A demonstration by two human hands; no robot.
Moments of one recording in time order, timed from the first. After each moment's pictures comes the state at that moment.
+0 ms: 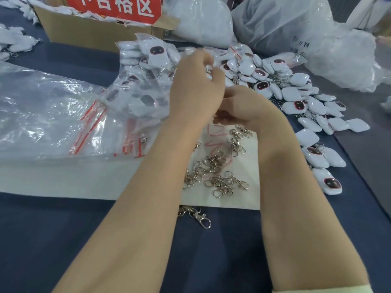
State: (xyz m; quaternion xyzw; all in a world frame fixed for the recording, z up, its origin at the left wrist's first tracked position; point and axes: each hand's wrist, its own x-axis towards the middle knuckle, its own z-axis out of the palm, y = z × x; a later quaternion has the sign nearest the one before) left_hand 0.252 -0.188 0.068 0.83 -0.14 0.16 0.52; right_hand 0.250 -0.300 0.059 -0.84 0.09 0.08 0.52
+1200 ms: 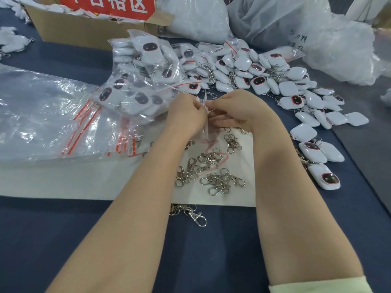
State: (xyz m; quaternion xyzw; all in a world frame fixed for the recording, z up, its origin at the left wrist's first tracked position) left_hand 0.264 -0.189 0.018 0.88 -0.12 -0.01 0.46; right_hand 0.243 -0.313 0.045 -0.78 0.19 0.07 0.59
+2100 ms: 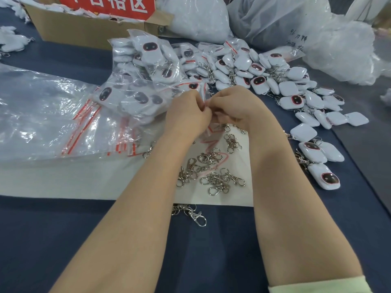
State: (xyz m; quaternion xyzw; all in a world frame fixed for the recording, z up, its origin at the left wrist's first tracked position) left_hand 0.261 -0.191 0.016 0.90 -0.12 0.03 0.42; right_hand 0.246 -0.305 0.045 -0.78 0.16 0.02 0.60
